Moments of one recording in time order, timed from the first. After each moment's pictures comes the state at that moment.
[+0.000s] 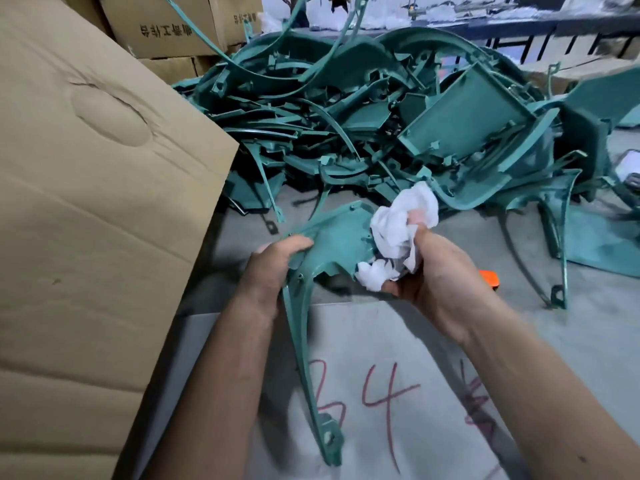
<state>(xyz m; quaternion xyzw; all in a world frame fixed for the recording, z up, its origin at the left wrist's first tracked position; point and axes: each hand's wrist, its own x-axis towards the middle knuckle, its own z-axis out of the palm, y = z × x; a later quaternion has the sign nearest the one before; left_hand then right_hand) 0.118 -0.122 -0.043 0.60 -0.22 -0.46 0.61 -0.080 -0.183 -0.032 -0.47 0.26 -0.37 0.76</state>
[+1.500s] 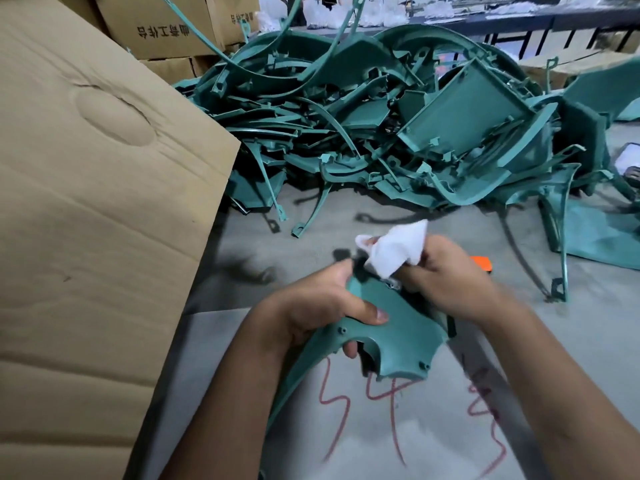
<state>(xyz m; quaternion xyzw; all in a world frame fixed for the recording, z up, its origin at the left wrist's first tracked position) 0.079 -0.103 -0.028 0.51 -0.46 -0.63 0.35 -0.105 -0.198 -0.036 -0.84 0.31 -0.26 0.36</state>
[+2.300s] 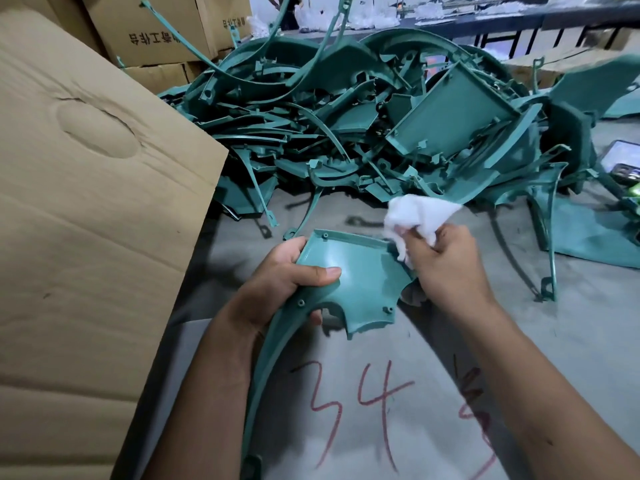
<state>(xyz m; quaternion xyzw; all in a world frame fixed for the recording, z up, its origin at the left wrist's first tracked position) 0.105 -0.103 -0.024 0.50 -0.40 -0.56 0.52 -0.097 -0.207 -0.055 -0.62 0.48 -0.45 0.43</state>
